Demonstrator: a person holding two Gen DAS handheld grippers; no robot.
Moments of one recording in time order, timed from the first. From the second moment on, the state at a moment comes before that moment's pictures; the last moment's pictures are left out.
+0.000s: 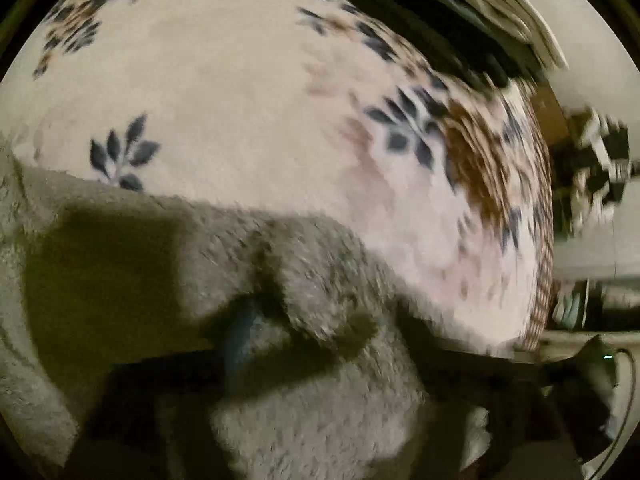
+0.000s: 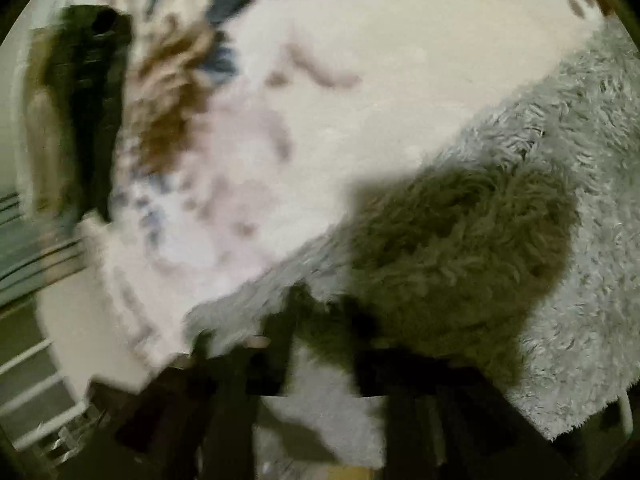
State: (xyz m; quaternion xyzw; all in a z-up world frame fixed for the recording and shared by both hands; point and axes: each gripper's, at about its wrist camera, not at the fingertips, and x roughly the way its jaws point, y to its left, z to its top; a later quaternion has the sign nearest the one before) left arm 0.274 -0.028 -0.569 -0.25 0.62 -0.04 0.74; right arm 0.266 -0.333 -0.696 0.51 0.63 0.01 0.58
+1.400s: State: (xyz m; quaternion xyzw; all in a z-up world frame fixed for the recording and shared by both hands) left arm 0.212 -0.237 -0.637 0.00 0.73 -0.02 0.69; right arm 0.004 -0.668 -0.771 0.65 0.32 -0.18 0.66
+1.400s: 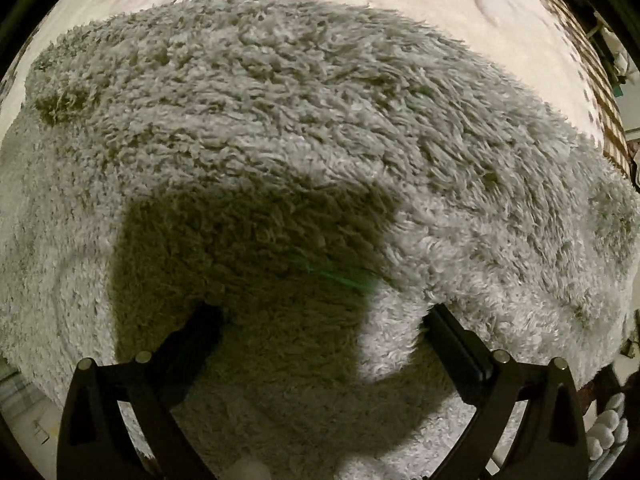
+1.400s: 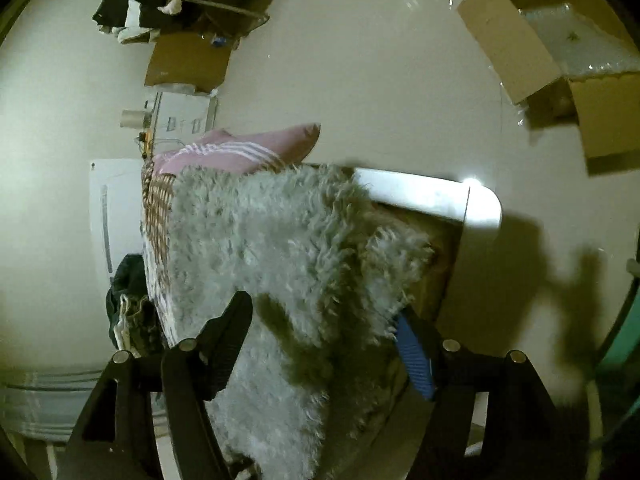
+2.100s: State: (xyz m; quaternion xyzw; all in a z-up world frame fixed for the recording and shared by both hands) left arm 0.230 -0.219 -0.647 0.00 0.73 -0.02 0.68; right arm 0.045 -0.660 -0.789 0.63 0.33 -0.21 0.67
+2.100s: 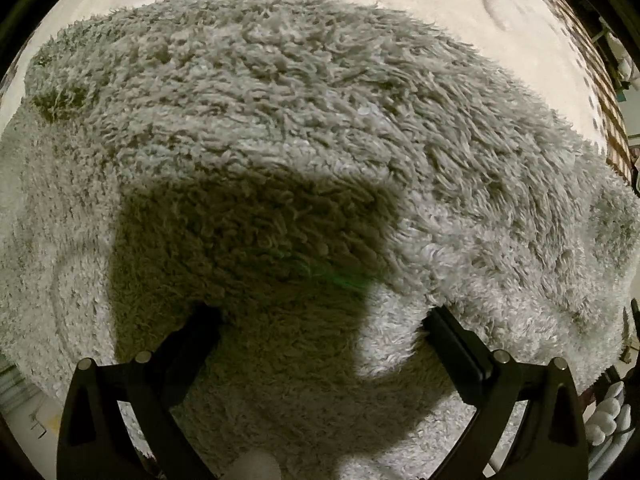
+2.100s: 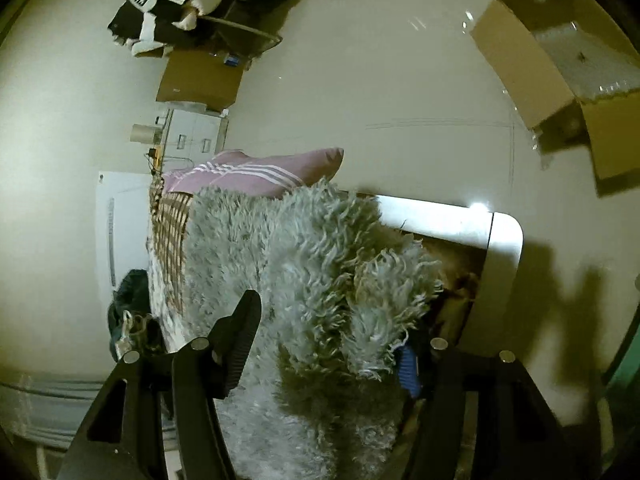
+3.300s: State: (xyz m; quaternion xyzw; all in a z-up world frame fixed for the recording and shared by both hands) left arm 0.161 0.127 -0.508 -0.19 0.61 0.09 0.76; right arm 0.185 -0.111 -0.687 0.19 0.60 0.18 0.76
